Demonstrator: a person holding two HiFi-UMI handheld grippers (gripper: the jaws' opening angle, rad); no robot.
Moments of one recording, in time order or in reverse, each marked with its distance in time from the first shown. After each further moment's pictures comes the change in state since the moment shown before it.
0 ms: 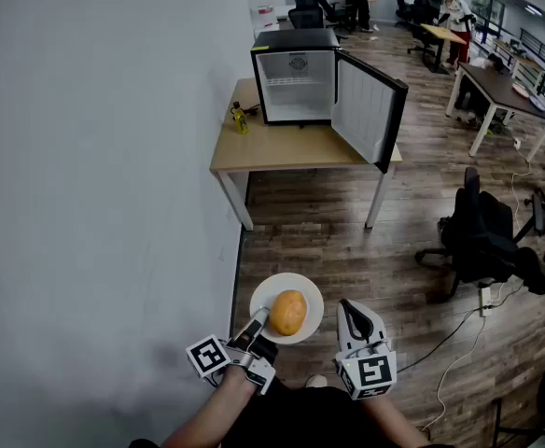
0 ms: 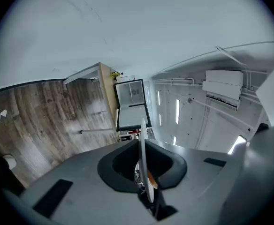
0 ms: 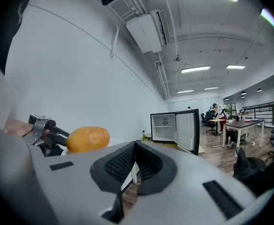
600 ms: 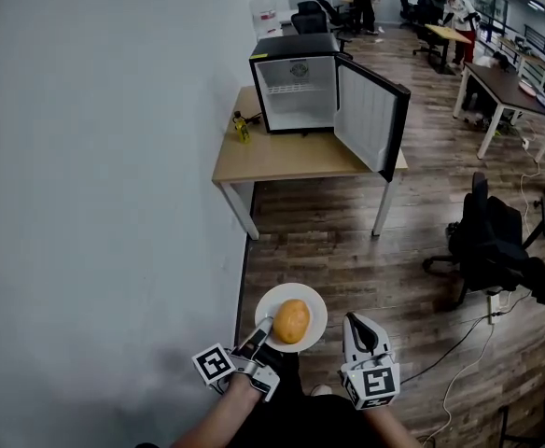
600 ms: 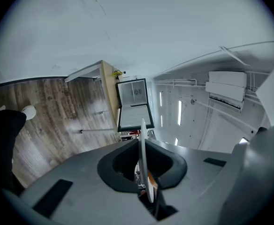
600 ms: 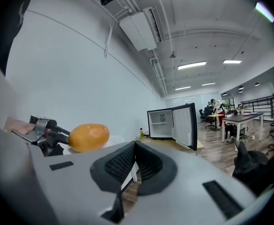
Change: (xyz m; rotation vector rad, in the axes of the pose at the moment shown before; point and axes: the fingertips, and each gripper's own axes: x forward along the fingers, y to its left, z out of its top) left arm 0.038 0.014 -0.015 -0.038 -0.015 0.015; right arm 0.004 -0.043 -0.021 0.034 0.021 -0.006
